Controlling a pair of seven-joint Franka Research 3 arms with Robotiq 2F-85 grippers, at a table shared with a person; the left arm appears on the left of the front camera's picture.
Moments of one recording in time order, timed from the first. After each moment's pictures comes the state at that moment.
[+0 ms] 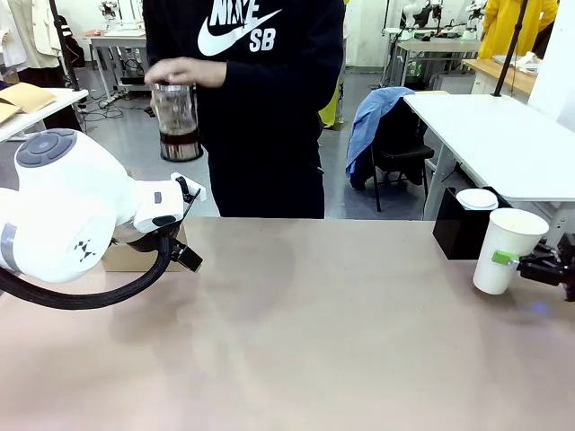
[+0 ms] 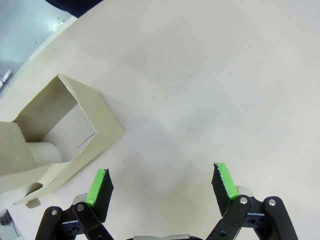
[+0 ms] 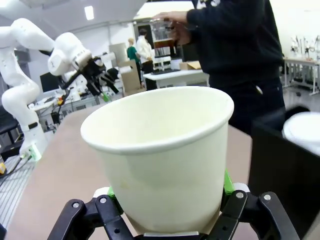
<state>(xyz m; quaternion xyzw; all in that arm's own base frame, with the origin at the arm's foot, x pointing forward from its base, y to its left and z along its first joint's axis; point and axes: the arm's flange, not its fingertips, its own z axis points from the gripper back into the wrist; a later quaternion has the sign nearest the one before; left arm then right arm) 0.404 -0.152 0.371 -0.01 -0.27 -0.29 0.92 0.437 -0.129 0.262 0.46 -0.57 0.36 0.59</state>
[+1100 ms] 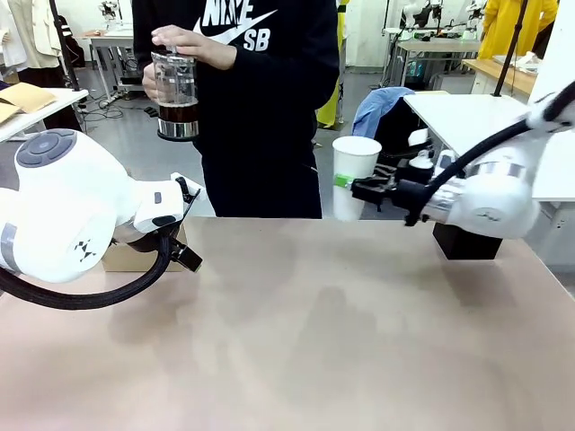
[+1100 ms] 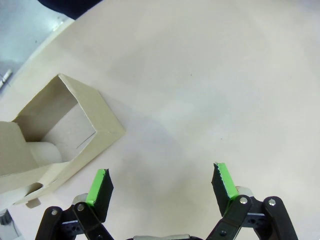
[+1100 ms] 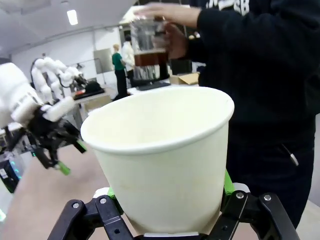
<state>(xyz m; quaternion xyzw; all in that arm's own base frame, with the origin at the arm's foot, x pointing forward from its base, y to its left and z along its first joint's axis) 0.404 -0.151 0.370 -0.01 -0.27 -0.29 0.92 0.553 0.170 0.333 0.43 -0.58 0.34 0.60</state>
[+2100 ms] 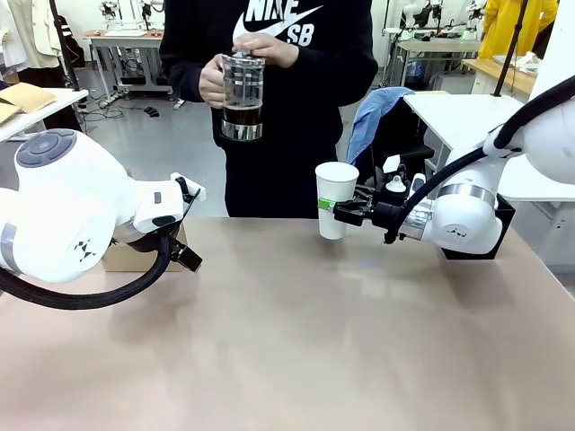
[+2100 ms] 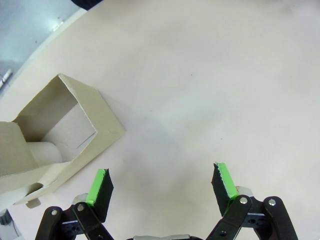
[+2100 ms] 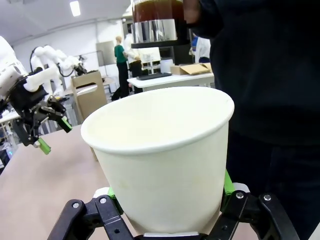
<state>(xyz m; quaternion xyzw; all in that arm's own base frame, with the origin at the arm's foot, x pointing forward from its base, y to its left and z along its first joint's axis) 0.404 -0.151 0.370 -0.01 -0.27 -0.29 0.92 0.574 0.187 0.276 0.43 -0.58 0.35 0.60</state>
